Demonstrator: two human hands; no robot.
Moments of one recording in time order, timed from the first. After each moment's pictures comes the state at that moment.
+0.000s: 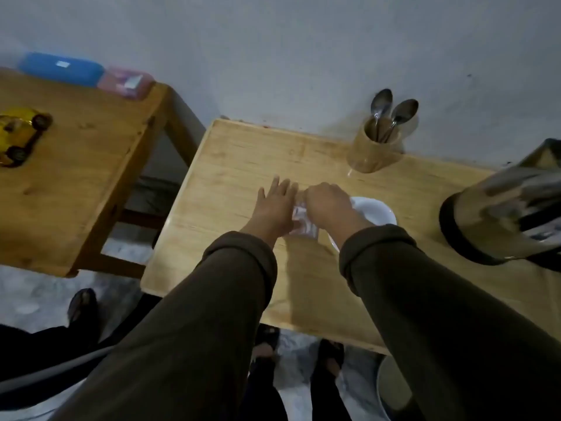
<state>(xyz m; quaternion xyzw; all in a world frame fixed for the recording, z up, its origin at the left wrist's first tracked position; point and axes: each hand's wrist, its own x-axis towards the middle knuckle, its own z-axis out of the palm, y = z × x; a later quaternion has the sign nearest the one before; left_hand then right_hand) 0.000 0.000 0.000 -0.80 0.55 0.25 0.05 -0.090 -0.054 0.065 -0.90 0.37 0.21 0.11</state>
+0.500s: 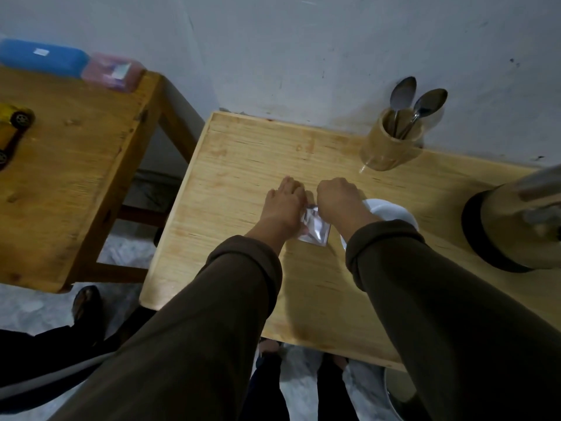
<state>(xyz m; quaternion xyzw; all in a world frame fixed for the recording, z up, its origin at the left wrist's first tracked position) 0.014 -0.016 -0.020 -0.79 0.57 0.24 0.00 -0.070 -0.086 0.025 -0.86 0.44 0.24 0.12</state>
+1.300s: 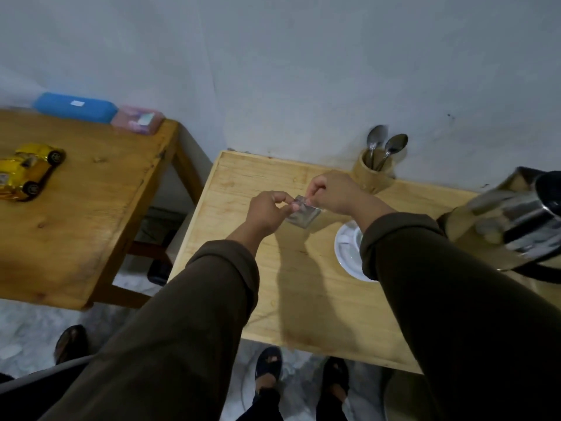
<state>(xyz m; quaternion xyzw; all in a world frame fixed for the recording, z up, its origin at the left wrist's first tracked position) 0.047 0.010 0.046 -0.76 0.40 0.37 -0.37 -0.069 -0.084 0.108 -0.84 0.43 0.06 0.32</state>
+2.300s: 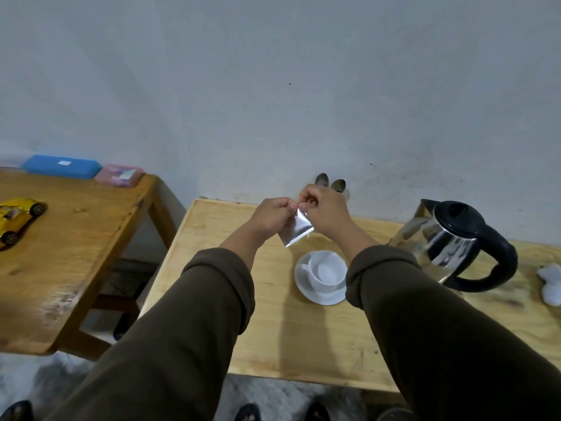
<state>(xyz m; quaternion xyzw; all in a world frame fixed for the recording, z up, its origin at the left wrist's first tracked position) -0.016 -0.017 0.145 -0.67 0.42 0.43 -0.43 -0.132 -0.070 0.170 -0.81 0.46 -0.21 0.29</state>
